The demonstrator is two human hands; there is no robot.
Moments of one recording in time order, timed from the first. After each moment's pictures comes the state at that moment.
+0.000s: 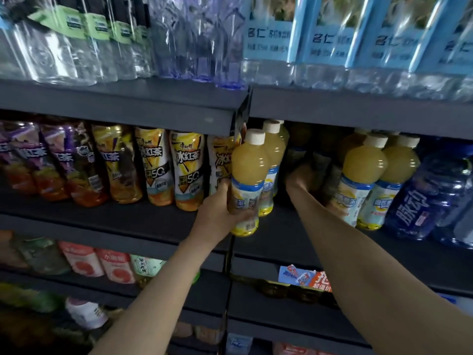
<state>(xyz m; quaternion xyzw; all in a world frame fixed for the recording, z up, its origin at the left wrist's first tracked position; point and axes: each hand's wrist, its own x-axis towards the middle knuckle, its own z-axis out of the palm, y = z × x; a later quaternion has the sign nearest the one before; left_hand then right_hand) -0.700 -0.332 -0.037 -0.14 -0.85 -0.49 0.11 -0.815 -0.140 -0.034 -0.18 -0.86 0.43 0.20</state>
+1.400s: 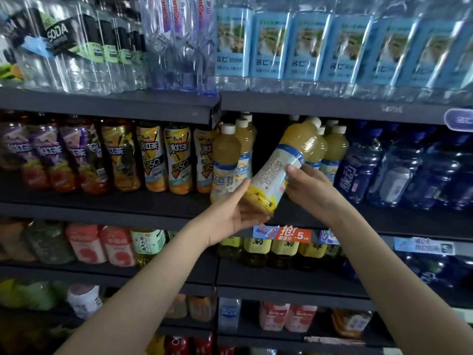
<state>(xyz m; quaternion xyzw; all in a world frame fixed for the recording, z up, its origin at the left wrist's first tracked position) -0.595 -0.298 -0.003 -0.10 -0.52 -0.81 -0.27 -0.591 -0.109 0.021 0.10 -0.61 0.79 0.01</state>
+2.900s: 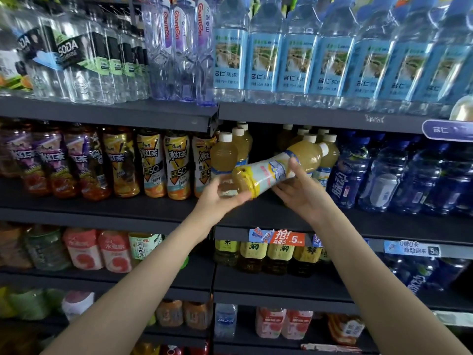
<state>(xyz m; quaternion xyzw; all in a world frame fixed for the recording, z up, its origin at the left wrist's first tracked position) -0.596 -0.314 0.002 -0.17 -0.70 -0.69 0.00 -0.583 -0.126 0.032 -0.03 -0.47 0.88 0.02</state>
